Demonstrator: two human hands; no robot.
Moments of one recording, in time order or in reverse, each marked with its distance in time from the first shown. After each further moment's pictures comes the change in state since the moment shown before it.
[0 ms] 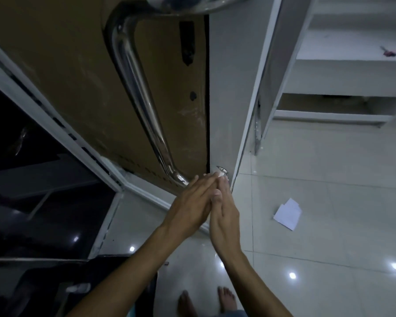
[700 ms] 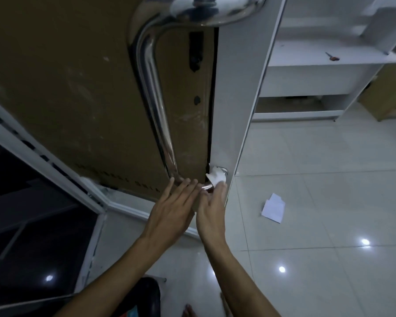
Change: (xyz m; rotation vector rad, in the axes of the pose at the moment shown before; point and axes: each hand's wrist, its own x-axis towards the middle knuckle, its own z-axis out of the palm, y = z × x) left_hand -0.036 -0.052 -0.030 0.480 0.011 0.177; right_hand 0.006 -0.020 0.060 -0.101 0.203 0.222
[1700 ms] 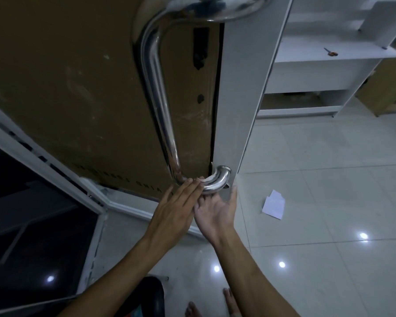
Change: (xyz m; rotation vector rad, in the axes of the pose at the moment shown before) left_hand -0.004 -0.004 0.002 -0.184 0.004 -0.057; right_hand 0.031 0.038 0.004 1.374 -0.298 0.466
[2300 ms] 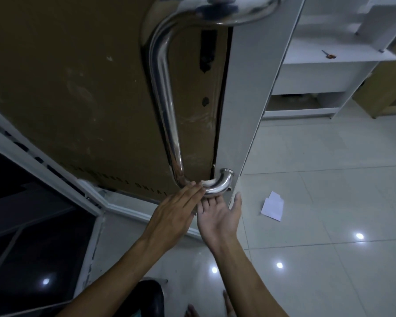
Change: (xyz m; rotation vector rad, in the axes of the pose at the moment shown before) left_hand 0.002 -0.011 -0.008 -0.193 0.010 0.059; right_hand -0.005 0.008 0.005 -0.081 0.156 -0.157
